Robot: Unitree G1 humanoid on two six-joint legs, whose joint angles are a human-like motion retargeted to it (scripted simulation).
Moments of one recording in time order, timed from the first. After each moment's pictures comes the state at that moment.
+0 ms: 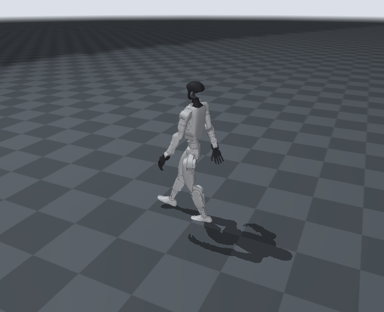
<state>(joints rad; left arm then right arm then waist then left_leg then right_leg) -0.14 0.21 0.21 1.36 0.70 -0.31 -0.04 0.30 -0.12 -0.37 1.69 -1.10 -0.07 -0.02 -0.31 0.04 -0.11 0.07 -0.16 -0.10 0.11 -0.19 0.15 -0.42 -0.02 -0.01 -0.08 0.08 0.09</state>
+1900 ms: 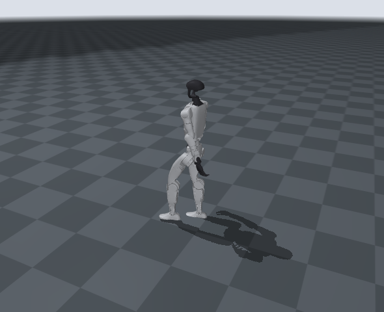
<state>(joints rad) 0.33 0.11 0.35 1.67 0.92 -0.07 -0.07 -0.08 -0.18 -0.31 1.40 -1.01 -0.27 -0.07 -0.15 -0.04 -0.14 -0.54 -0.01 0.14 0.40 0.12 0.04 -0.04 0.07 0.08 0.03 -0.07 -0.16</state>
